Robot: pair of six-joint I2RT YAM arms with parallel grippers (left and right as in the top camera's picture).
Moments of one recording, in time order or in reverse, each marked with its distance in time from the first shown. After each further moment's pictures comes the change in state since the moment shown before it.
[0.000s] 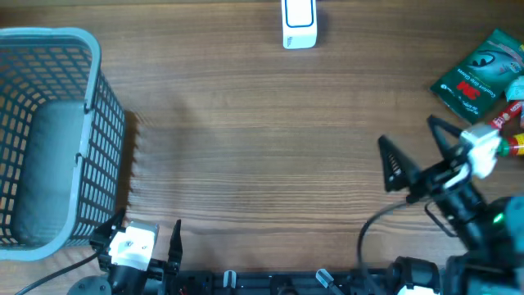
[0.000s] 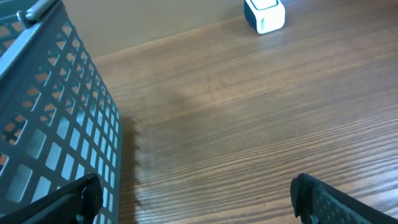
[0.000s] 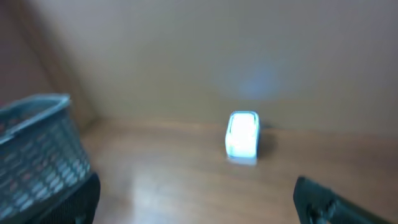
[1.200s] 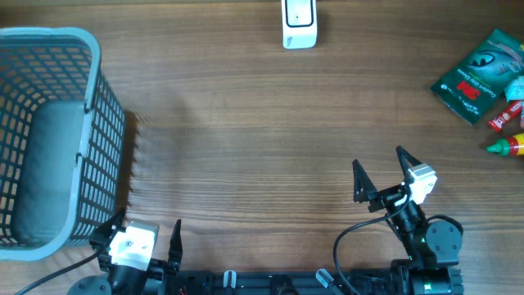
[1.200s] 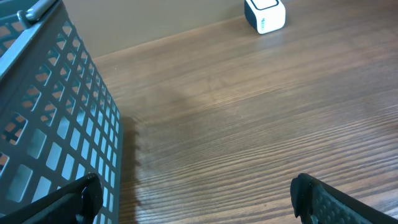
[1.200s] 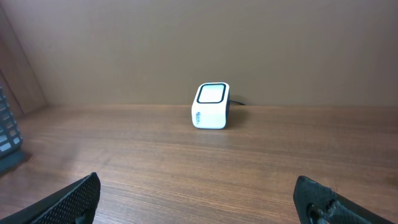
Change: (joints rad) left arm 0.000 0.001 0.000 0.000 0.000 0.000; right arm 0.205 -0.431 -0.719 0.341 0.341 -0.014
